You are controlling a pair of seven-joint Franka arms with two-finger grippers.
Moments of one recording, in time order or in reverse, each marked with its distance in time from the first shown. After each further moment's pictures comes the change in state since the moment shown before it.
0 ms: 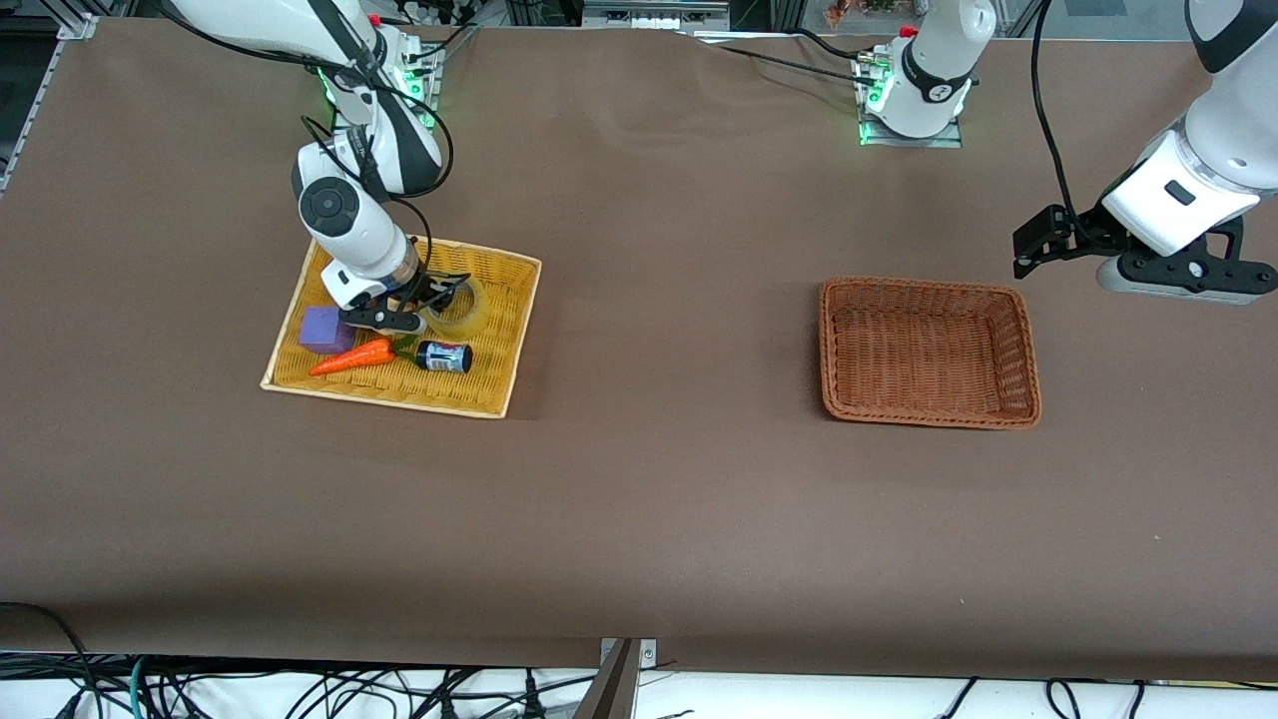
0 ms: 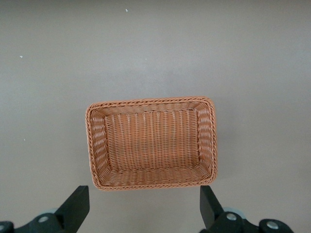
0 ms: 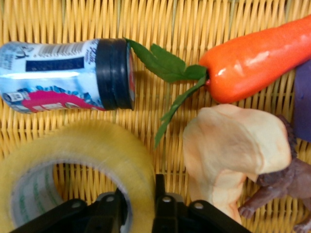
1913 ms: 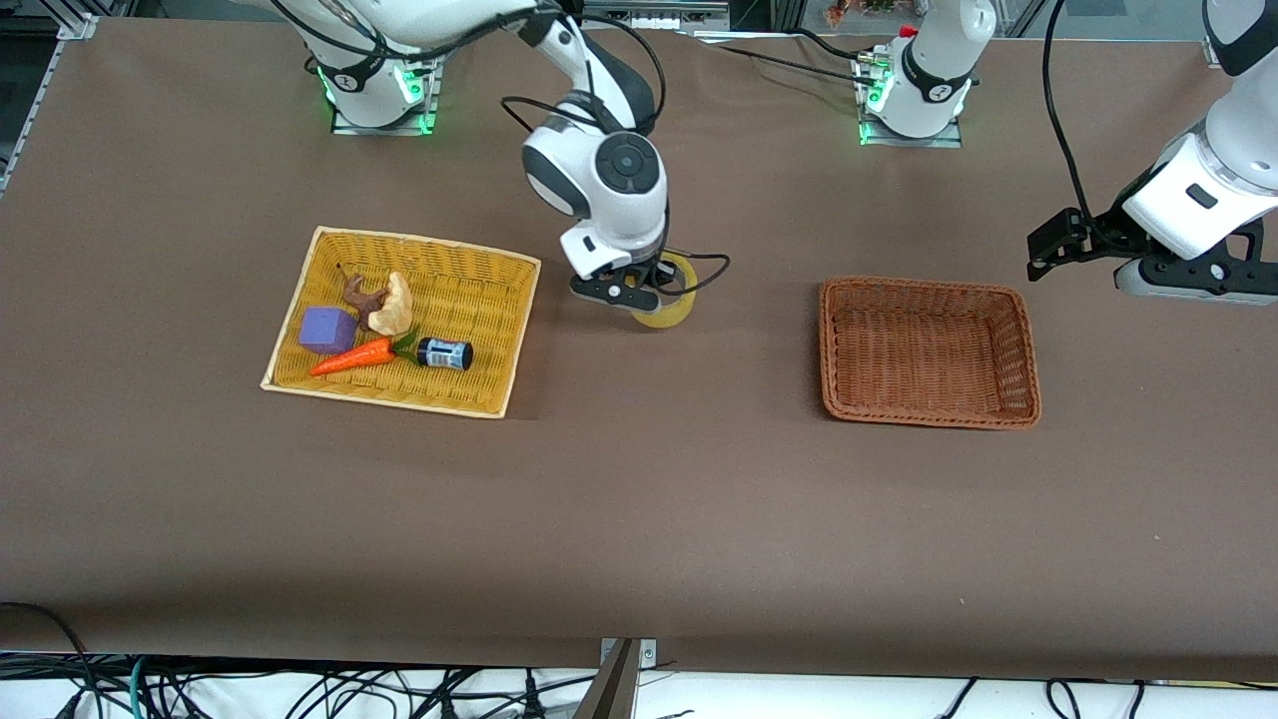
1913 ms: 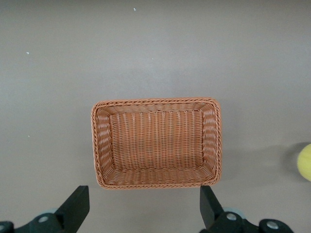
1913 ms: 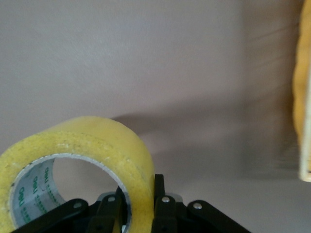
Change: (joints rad) left arm 0.022 0.000 0.003 0.000 0.000 -0.002 0.000; right arm 0.428 0.394 0.143 0.827 -0.129 -0.489 0.702
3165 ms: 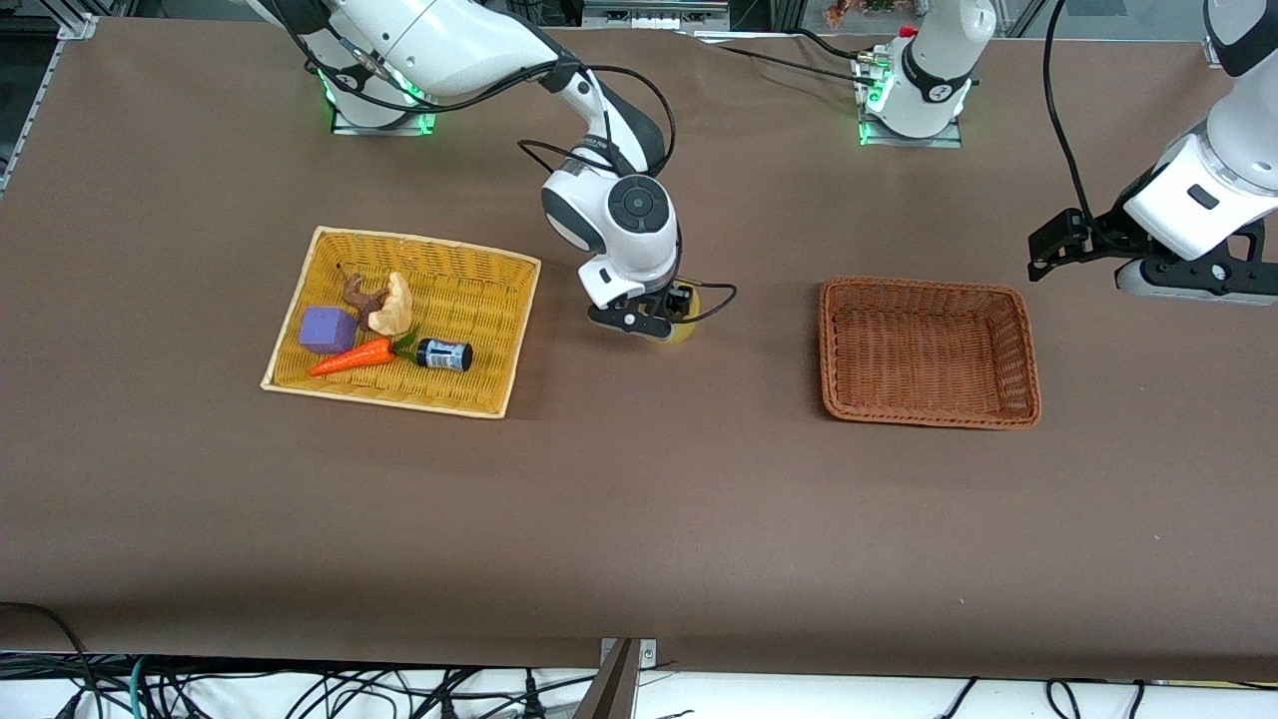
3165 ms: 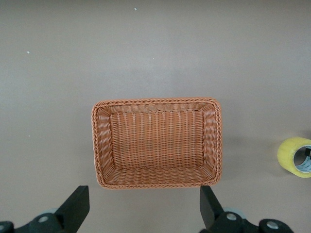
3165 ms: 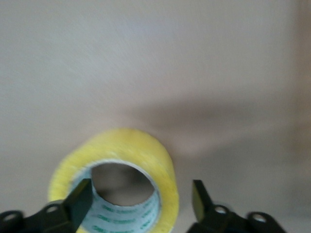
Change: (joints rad) left arm 0.002 0.000 0.000 0.000 0.000 -0.001 -0.001; right arm -0.001 0.102 -0.007 0.109 -0.048 0.063 -0.025
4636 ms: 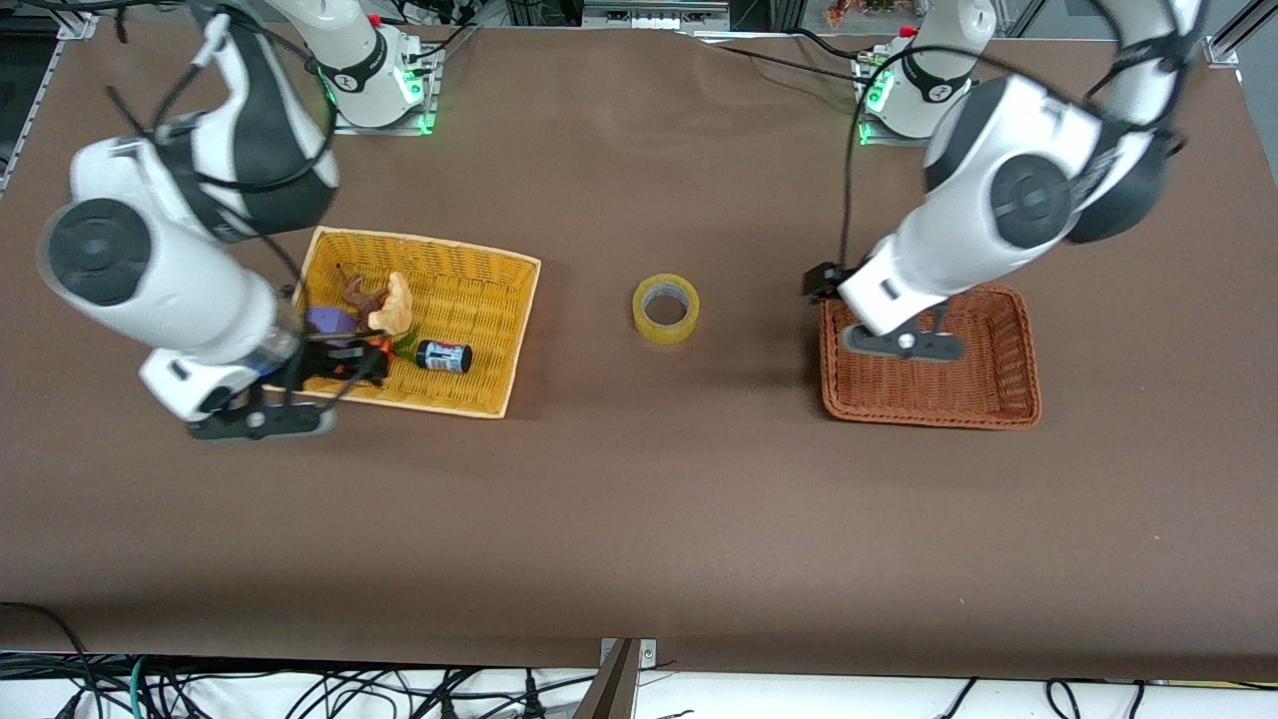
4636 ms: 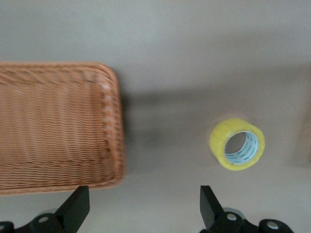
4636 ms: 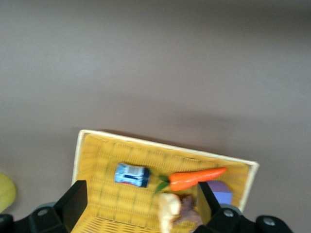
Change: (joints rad) left arm -0.087 0.309 -0.285 -0.021 -0.077 0.145 -0.367; right arm -0.570 -0.304 -0.054 0.193 0.114 -0.492 -0.966
